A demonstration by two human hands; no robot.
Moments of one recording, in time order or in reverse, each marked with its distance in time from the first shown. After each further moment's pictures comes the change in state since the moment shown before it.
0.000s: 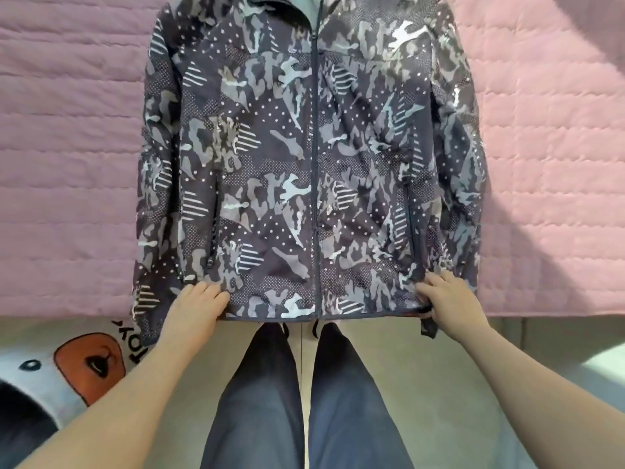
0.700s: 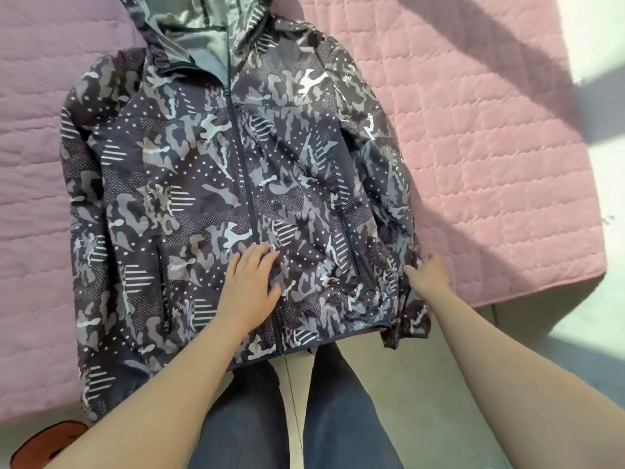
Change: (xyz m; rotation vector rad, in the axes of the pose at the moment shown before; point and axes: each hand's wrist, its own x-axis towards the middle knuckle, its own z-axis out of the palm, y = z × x) left_hand 0.152 0.105 -0.079 -0.339 -0.012 -0.053; right_hand 0.038 0.042 -0.037 0.879 -0.092 1.114
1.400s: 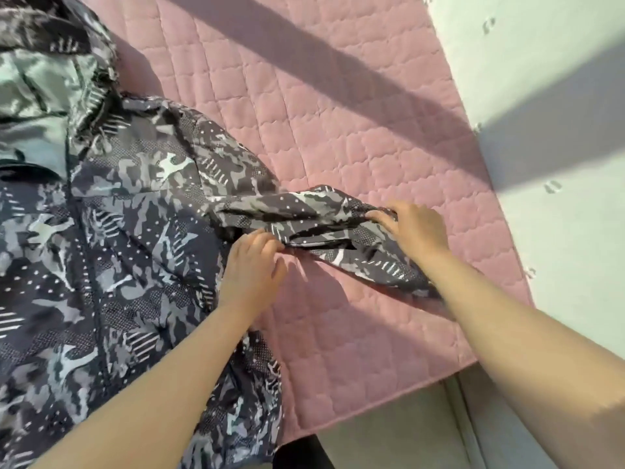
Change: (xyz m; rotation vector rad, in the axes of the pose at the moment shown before) left_hand 0.216 0.218 0.002 0.003 0.288 0.192; right_hand 0.194 -0.042 -0.210 -0.380 0.423 -0.721
